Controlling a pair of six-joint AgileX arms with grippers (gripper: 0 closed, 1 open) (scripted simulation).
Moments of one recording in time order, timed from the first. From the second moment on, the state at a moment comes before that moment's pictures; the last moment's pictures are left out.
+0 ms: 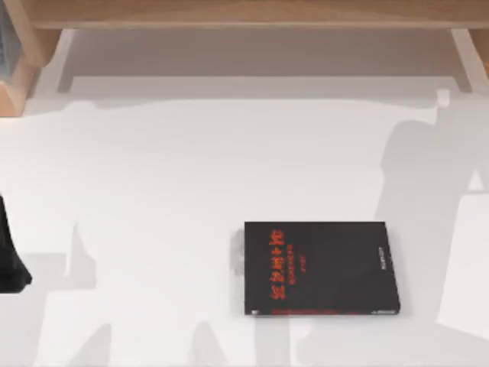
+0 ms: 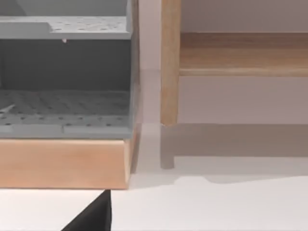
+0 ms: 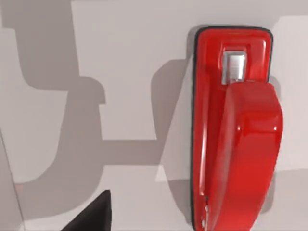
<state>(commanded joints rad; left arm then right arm) 0.00 0.00 0.00 0.00 0.00 0.00 -0.37 2.63 2.60 -1.45 -0.02 -0.24</state>
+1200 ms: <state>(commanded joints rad) 0.00 0.00 0.00 0.00 0.00 0.00 -0.37 2.62 2.39 -1.25 -0.02 -0.24</state>
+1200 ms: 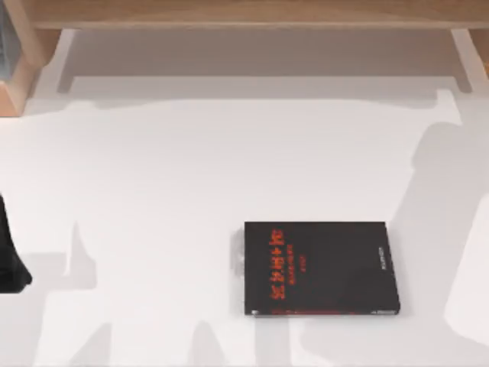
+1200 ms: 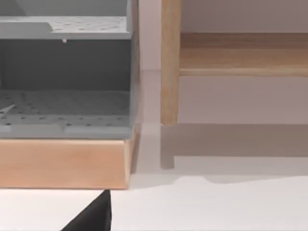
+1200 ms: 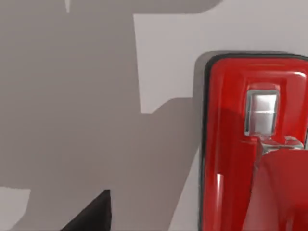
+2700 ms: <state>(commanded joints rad) 0.00 0.00 0.00 0.00 0.00 0.00 -0.37 2.62 2.39 -1.25 -0.02 -0.24</state>
